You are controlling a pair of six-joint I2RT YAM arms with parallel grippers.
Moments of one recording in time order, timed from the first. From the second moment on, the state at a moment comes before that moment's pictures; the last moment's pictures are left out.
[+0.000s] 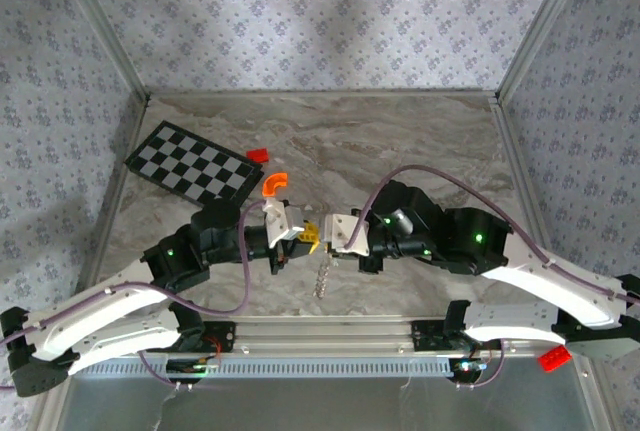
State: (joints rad) left arm -1.05 0.81 0.79 -0.19 0.30 0.03; right arm 1.17 1.04 1.30 -0.88 -0.14 -0.43
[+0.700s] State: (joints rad) left arm -1.04 0.67 0.74 -0.22 0.15 -0.02; right arm 1.04 1.00 1.24 -0.78 -0.24 -0.36
